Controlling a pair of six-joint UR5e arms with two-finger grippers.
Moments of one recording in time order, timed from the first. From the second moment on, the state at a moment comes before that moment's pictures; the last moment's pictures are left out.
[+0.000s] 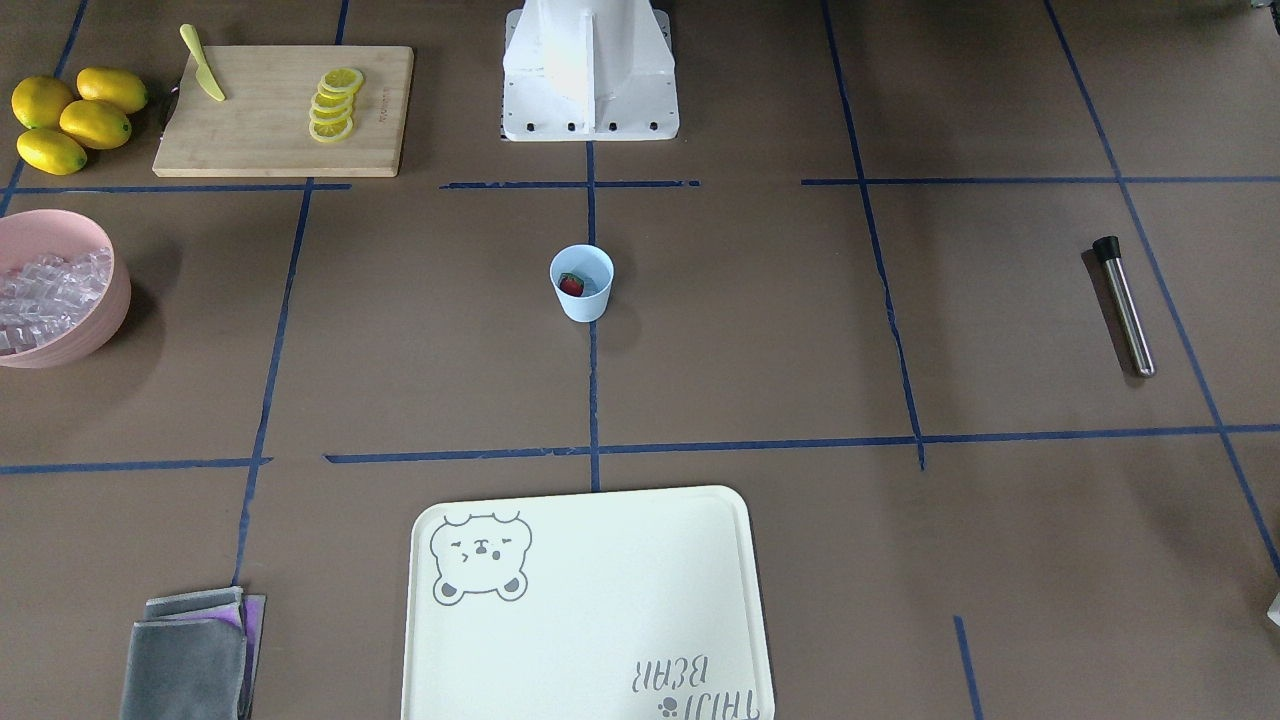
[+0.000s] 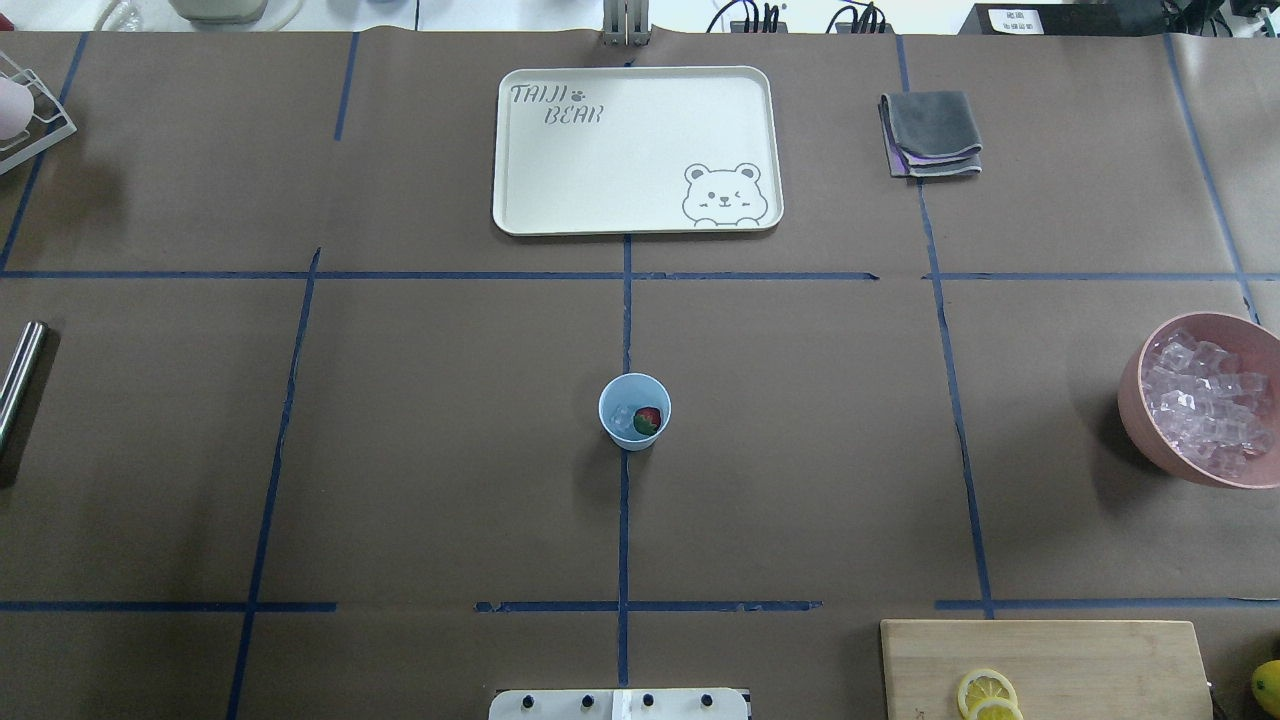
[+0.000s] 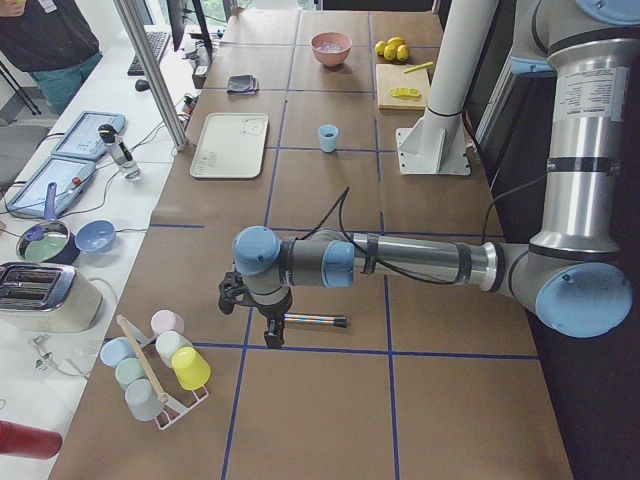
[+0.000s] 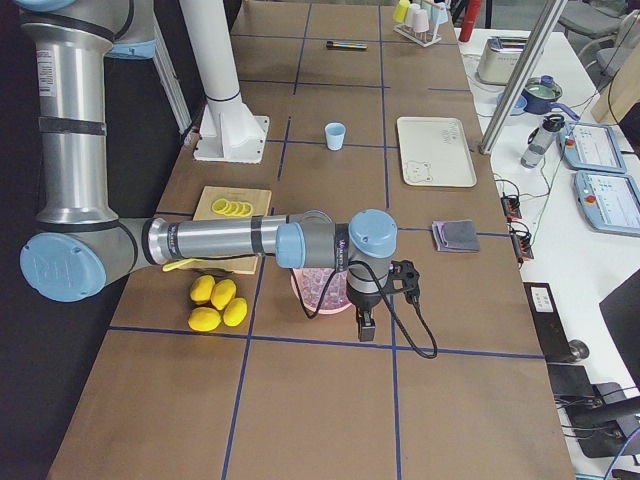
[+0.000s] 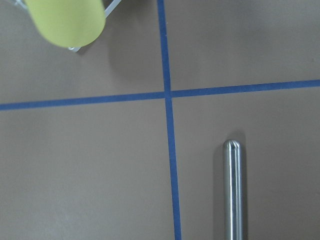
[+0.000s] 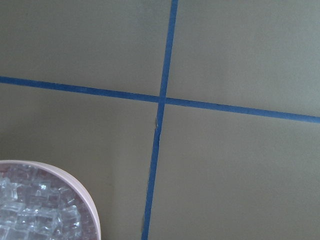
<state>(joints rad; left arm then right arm) -1.55 -1.54 -1.65 -1.51 -2.39 0.01 1.56 -1.60 1.71 -1.63 2.27 -0.08</state>
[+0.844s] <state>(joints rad) -1.56 -1.52 -1.65 -1.55 -2.40 0.01 1.56 -1.62 1.70 -1.63 2.27 -0.08</state>
